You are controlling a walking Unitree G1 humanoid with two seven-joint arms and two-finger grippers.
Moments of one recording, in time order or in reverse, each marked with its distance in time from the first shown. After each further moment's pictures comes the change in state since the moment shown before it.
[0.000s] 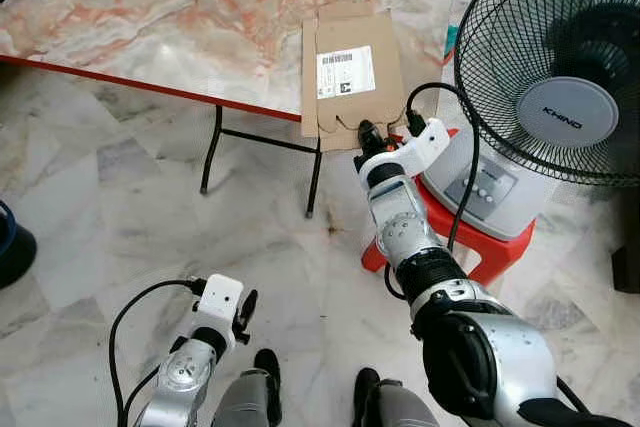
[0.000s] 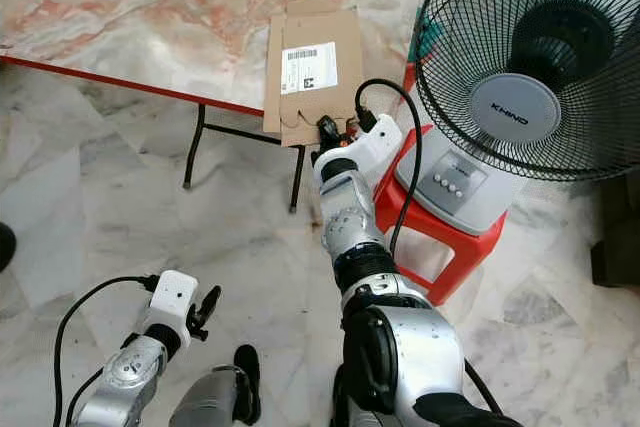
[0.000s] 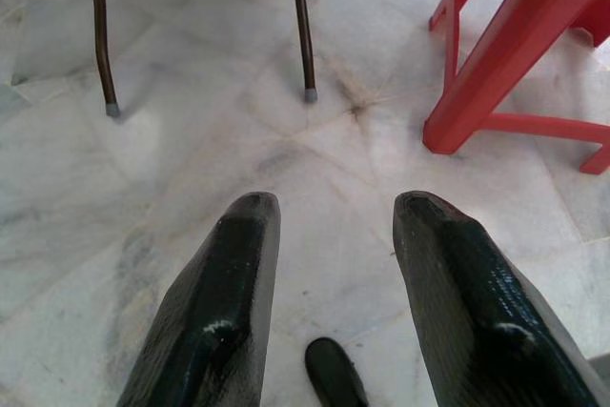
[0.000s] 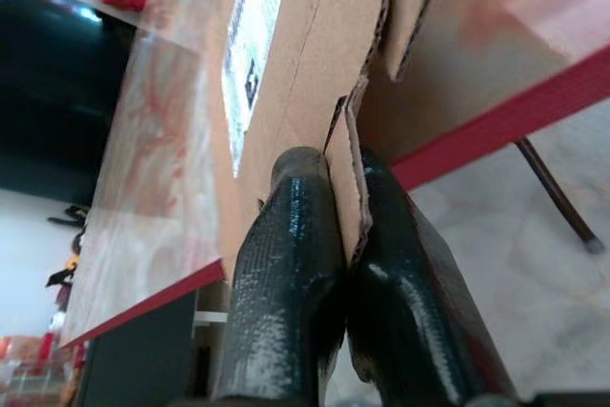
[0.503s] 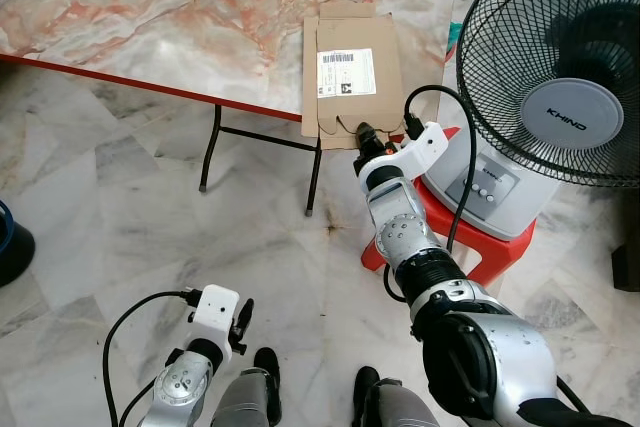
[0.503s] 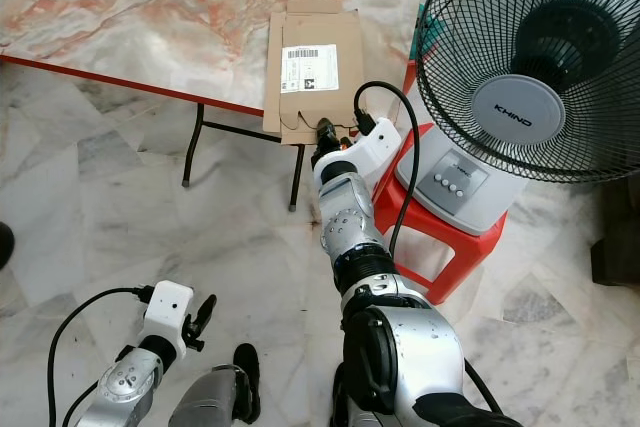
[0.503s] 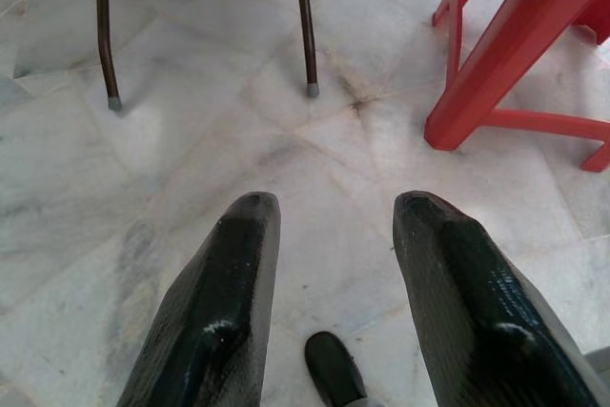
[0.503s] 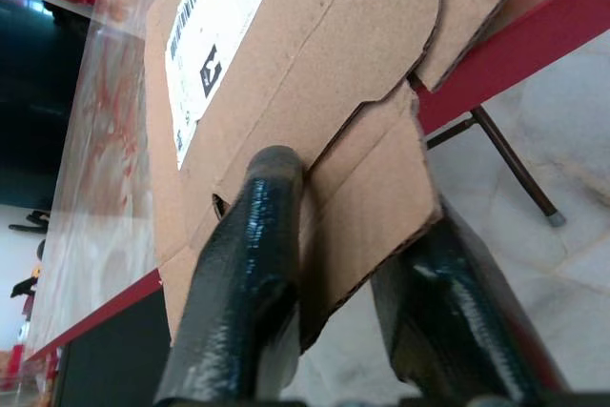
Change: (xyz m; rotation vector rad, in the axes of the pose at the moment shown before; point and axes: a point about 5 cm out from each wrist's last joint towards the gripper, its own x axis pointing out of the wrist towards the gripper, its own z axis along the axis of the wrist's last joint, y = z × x) left arm -0.010 0.000 -0.004 -0.003 -0.005 0.014; right arm 0.000 -0.005 -0.005 0.011 0.021 -0.074
